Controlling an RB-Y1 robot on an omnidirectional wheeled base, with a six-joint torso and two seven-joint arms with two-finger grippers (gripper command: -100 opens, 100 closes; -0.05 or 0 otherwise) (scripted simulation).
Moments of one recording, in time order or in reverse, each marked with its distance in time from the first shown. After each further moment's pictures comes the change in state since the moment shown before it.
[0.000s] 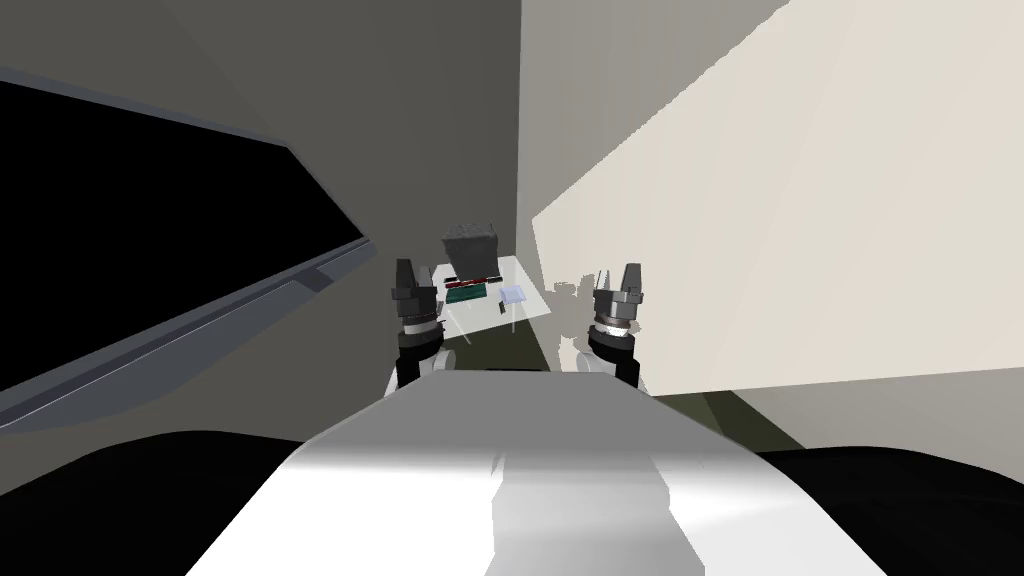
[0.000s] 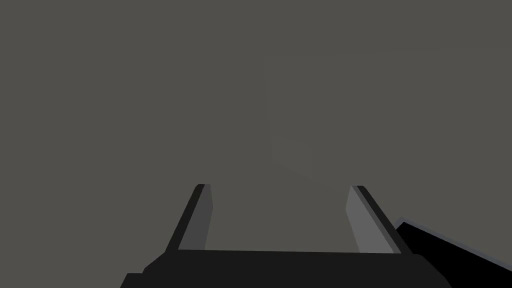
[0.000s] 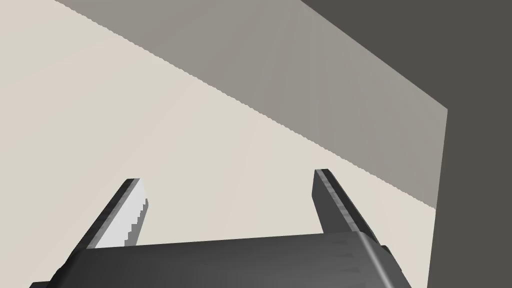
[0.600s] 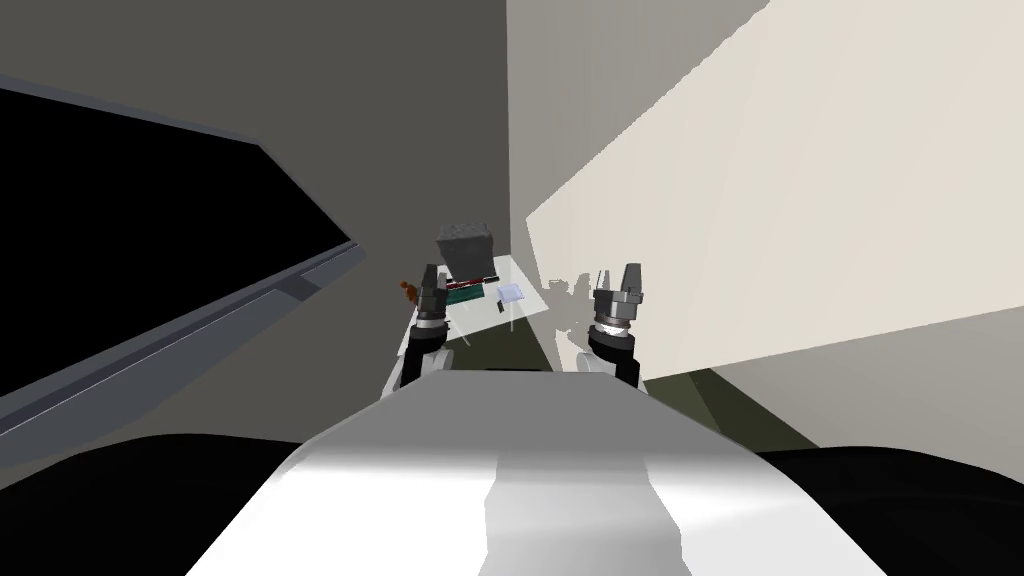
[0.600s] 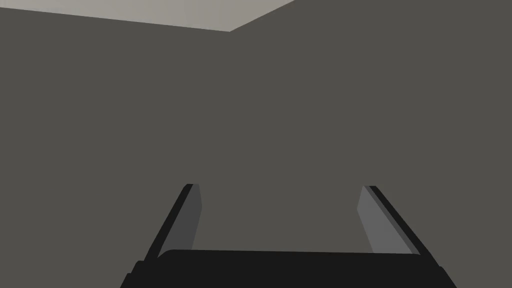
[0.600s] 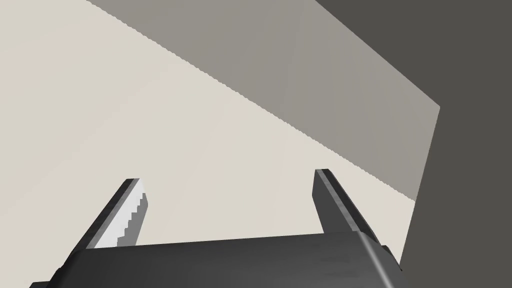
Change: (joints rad) left arm -0.070 0.166 -0.002 0.112 0.049 0.073 -0.050; right arm 0.000 0.000 0.000 0.000 0.000 0.000 0.000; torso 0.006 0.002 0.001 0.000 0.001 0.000
